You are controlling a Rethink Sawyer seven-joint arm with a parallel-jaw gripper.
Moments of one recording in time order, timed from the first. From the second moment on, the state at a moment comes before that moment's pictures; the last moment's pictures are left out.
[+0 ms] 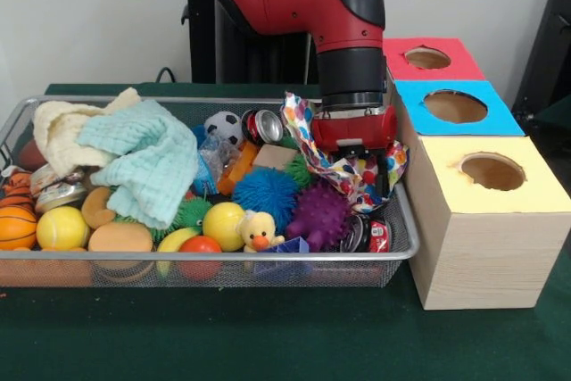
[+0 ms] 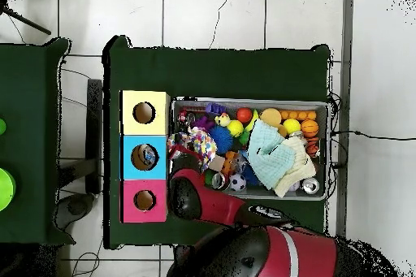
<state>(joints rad) -0.43 -0.34 0.29 2.07 0.00 -0.68 1.88</state>
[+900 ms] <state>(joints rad) -0.38 -0.66 0.13 2.13 0.00 0.06 1.88</state>
